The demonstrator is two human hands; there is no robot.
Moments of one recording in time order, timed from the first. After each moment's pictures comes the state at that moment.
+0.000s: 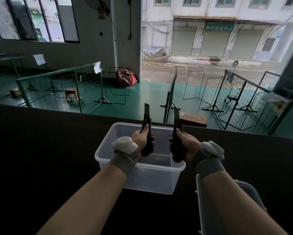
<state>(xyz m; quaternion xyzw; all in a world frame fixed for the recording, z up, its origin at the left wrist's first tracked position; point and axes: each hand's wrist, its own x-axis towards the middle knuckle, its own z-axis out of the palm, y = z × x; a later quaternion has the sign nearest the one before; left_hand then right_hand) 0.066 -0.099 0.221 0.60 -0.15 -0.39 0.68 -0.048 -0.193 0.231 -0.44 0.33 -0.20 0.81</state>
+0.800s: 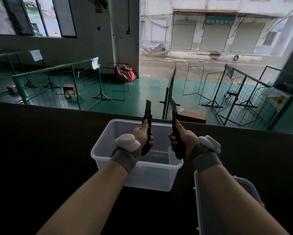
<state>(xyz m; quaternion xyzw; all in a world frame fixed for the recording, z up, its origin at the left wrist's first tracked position) 0.065 -0.116 0.215 0.61 -0.13 -0.38 0.69 -0.043 -0.208 0.230 -0.48 0.38 -0.16 0.77</state>
